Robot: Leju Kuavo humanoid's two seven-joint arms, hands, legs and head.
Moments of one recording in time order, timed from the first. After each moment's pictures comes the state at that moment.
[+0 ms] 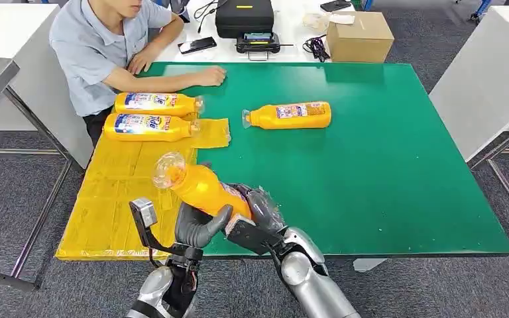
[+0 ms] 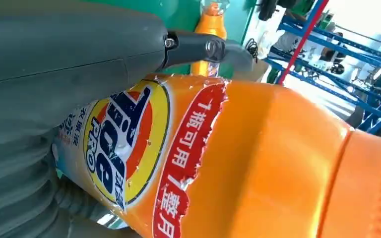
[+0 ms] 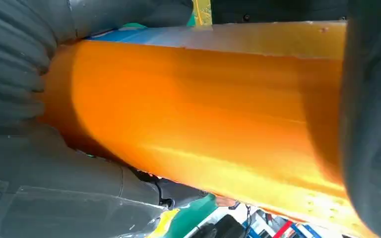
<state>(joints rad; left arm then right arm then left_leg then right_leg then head) -0.12 -0.33 -0.32 -1.21 0.36 0.02 -0.36 -0.24 0.20 0.44 -1.12 0.60 0.03 -0.50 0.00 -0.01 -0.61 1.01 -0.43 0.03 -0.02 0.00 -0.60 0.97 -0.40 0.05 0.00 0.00</state>
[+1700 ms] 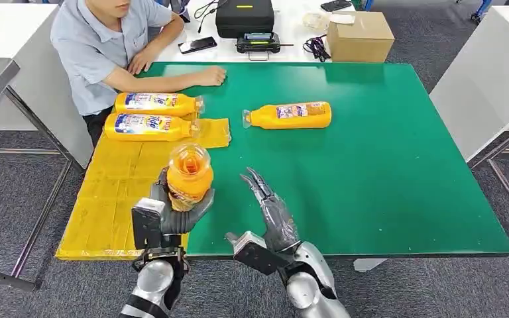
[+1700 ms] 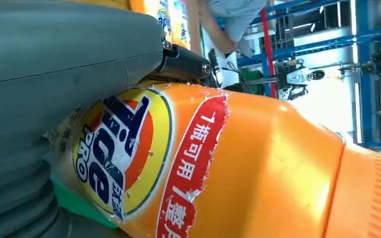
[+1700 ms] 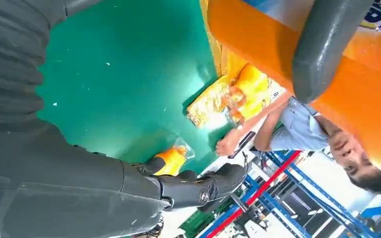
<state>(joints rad) -0.13 -0.33 -0.26 -1.27 -0.19 0.53 -0.44 -0.08 0.19 0.41 -1.32 0.66 -0.15 -0.51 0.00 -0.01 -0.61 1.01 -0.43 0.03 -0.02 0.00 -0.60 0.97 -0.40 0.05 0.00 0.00</state>
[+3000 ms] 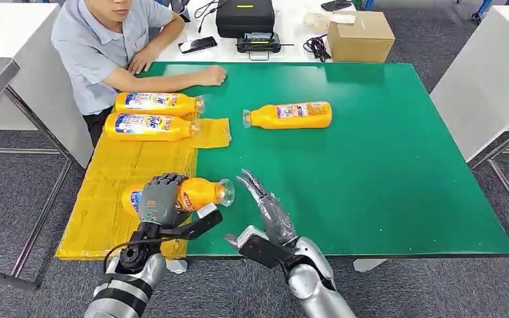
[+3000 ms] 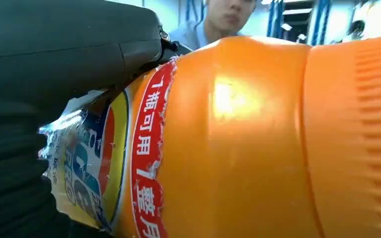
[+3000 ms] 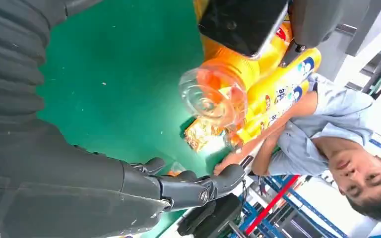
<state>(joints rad) -0.30 -0.21 -0.12 -0.95 -1.44 0.60 0.01 -0.14 0.18 0.40 -1.23 0.58 -0.06 -0.56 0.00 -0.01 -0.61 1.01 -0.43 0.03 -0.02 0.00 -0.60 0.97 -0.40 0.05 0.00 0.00</state>
